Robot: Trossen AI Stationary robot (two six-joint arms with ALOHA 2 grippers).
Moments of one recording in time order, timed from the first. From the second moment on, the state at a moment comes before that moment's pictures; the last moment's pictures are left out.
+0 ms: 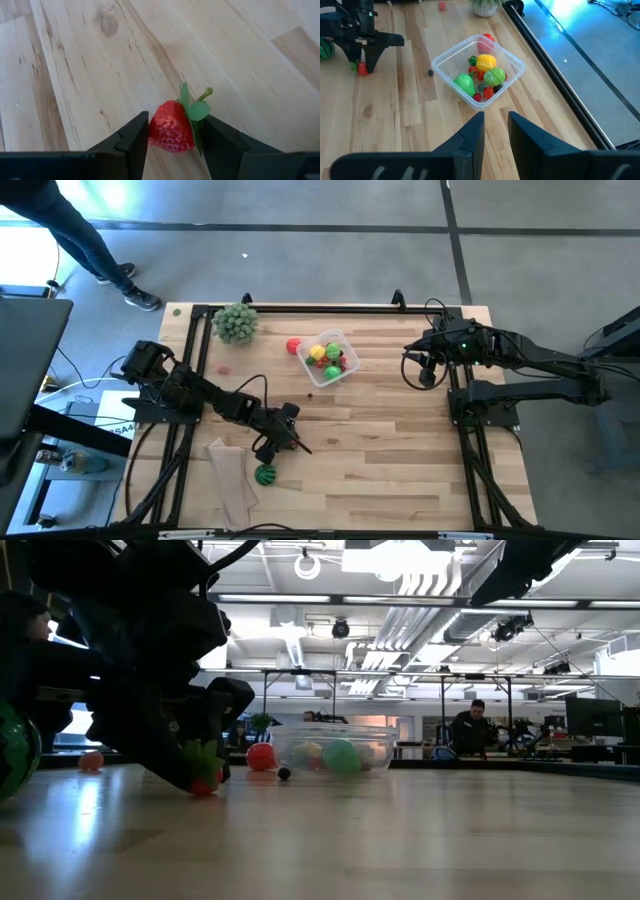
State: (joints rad) left arm -0.16 1.68 0.61 0.24 0.08 0.20; right arm -0.22 0.75 0.90 -0.74 0.12 -0.03
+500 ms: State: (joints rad) left arm -0.16 1.68 0.61 0.35 0.08 0.15; right arm -0.22 0.75 0.90 -0.74 0.12 -0.03
